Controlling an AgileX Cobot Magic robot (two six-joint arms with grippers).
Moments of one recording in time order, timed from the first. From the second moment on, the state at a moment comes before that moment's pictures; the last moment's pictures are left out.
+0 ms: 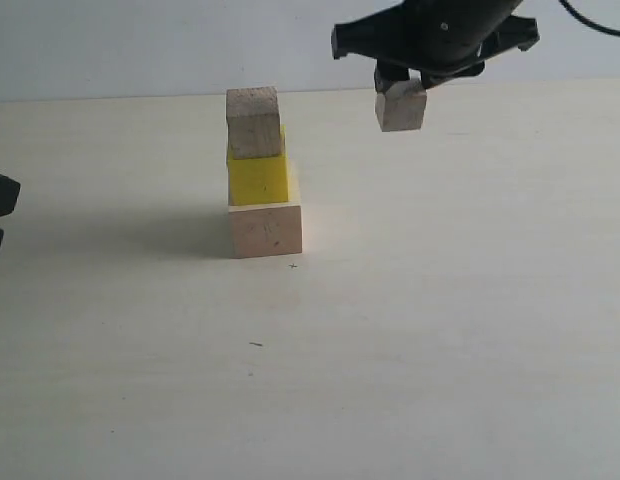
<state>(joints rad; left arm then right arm) -0.62 0.88 -0.71 0.17 0.69 -0.17 0.51 1.73 -1.41 -0.21 0.73 0.49</state>
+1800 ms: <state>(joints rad) -0.62 0.88 -0.71 0.16 0.69 -0.17 0.80 2.00 -1.93 -0.31 1.01 0.70</state>
